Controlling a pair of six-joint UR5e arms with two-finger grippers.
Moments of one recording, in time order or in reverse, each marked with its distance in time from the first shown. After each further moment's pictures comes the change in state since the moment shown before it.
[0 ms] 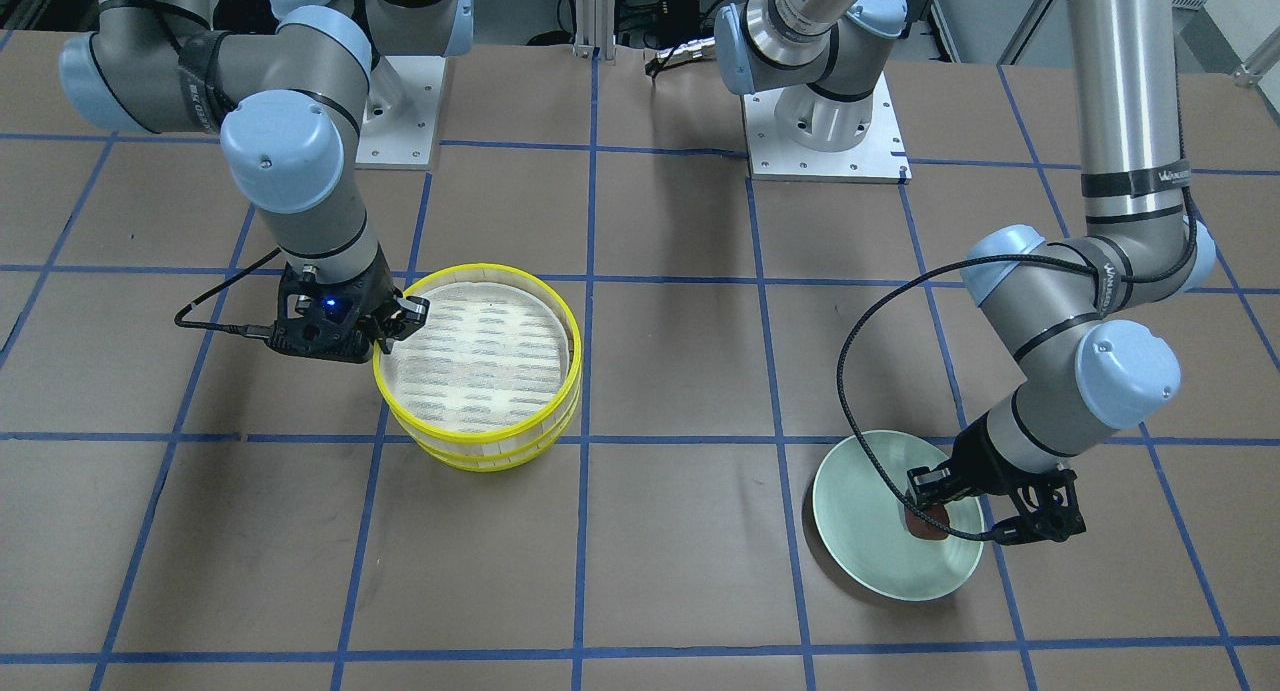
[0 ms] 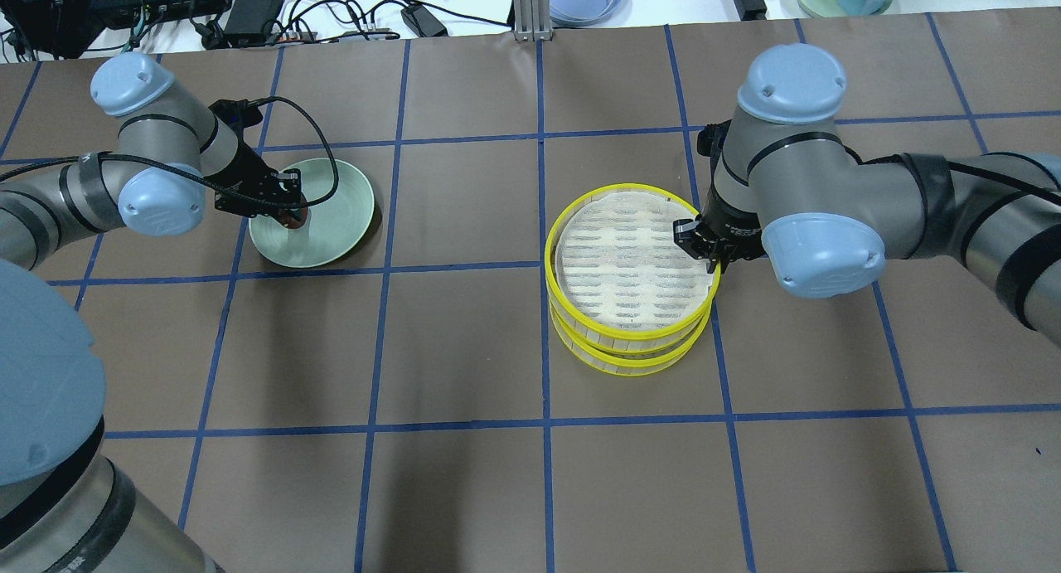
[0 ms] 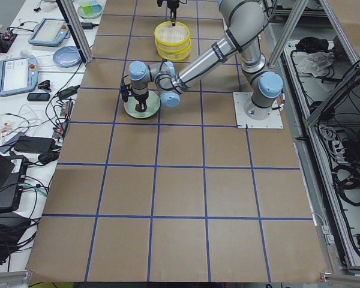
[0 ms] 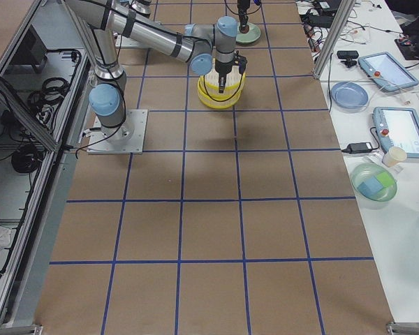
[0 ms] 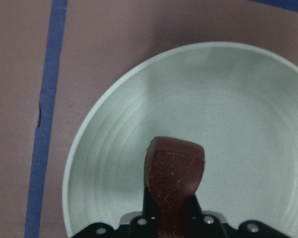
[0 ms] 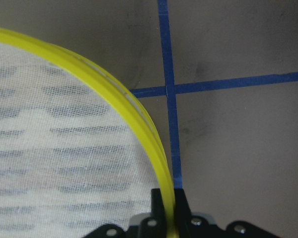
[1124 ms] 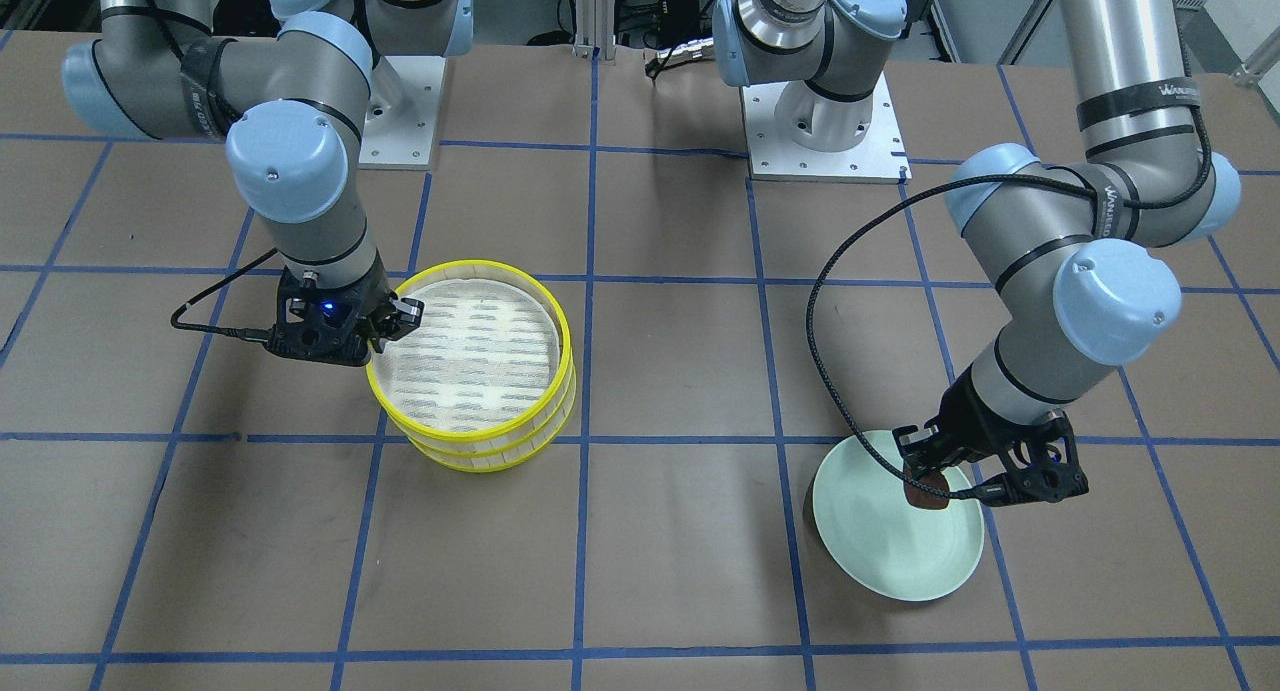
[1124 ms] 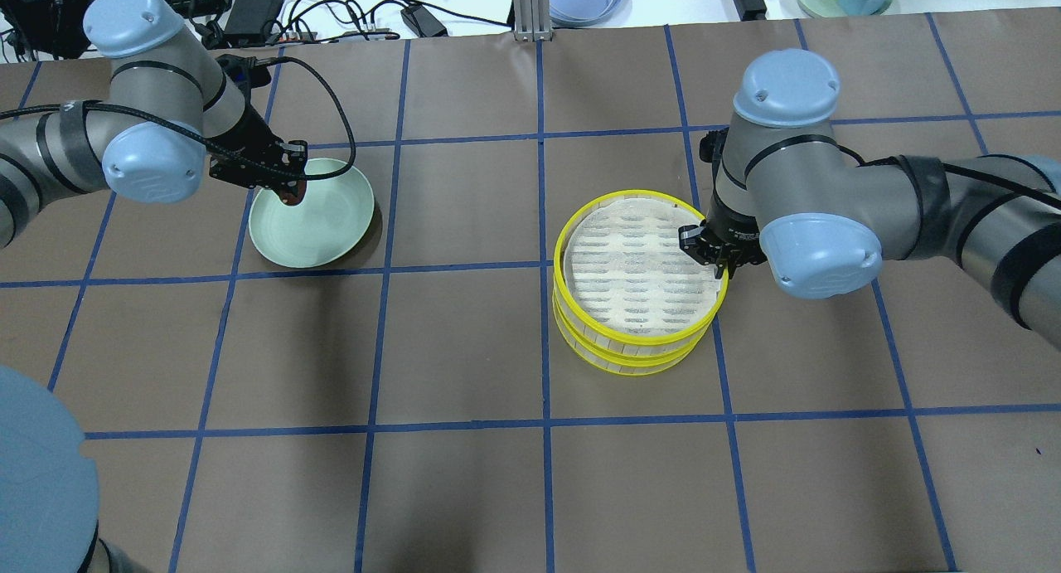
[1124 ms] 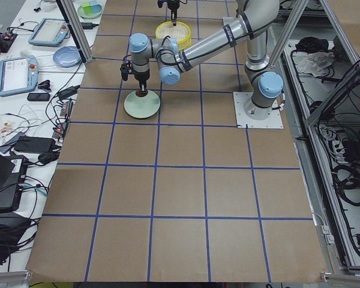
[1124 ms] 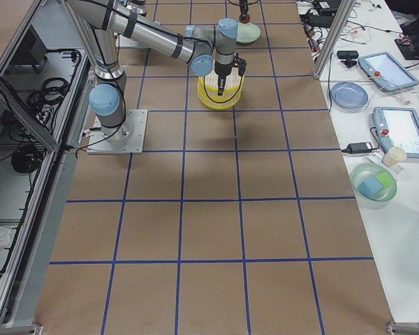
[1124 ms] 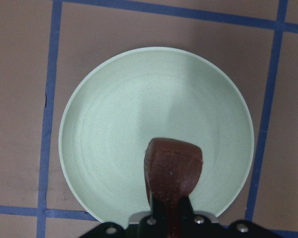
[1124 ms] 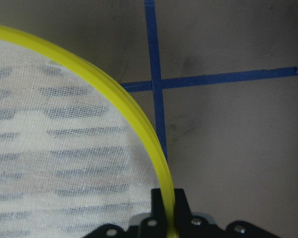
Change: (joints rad) left arm -0.096 0.144 0.047 -0.157 0.094 -0.050; right arm 0.000 0.010 0.002 0.014 -0.037 -0.005
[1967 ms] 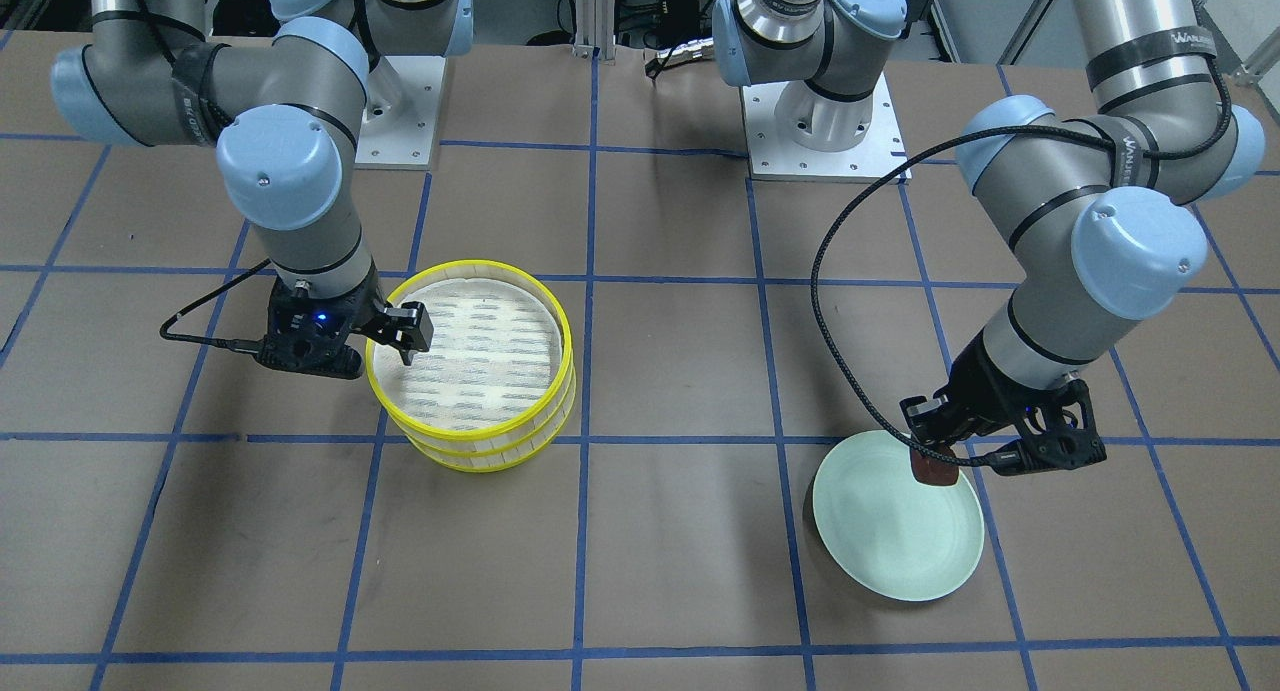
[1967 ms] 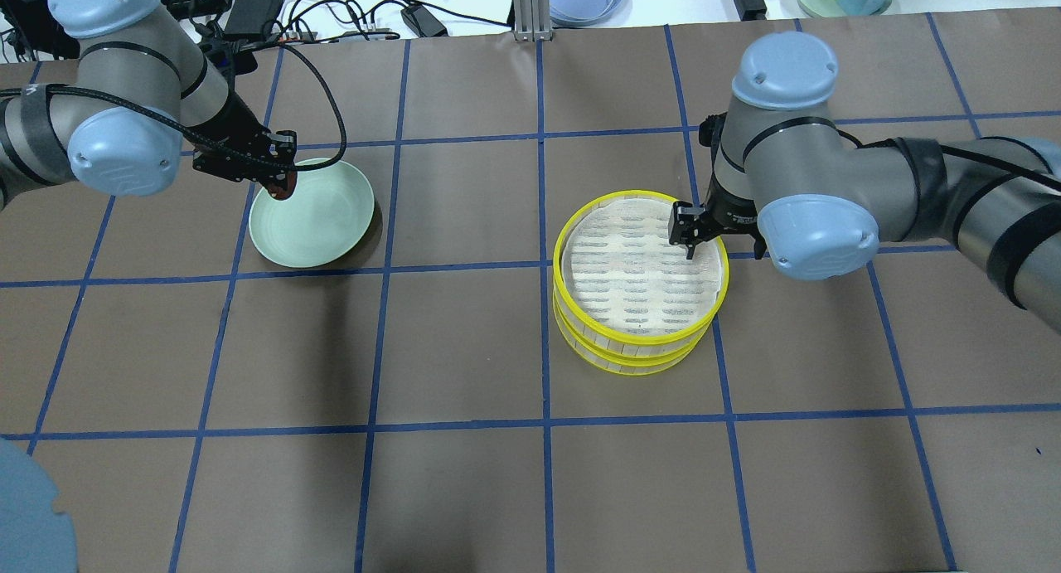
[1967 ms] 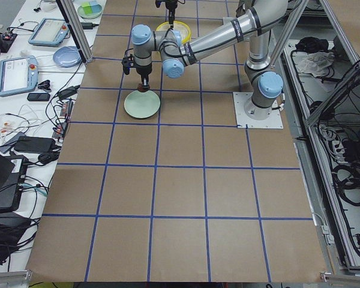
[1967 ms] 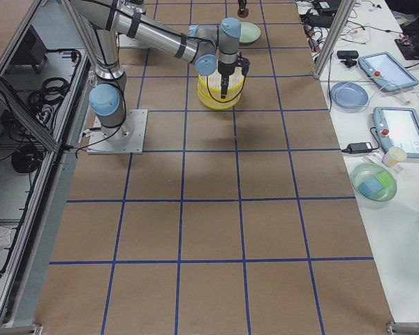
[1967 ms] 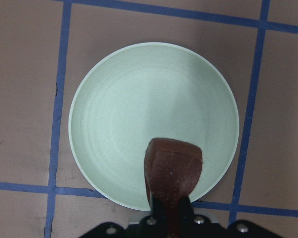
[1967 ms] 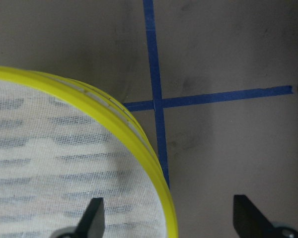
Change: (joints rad) left arm -0.005 0.072 0.002 -0.073 -0.003 -0.019; right arm 0.000 0.018 -0.067 0.002 0.004 0.008
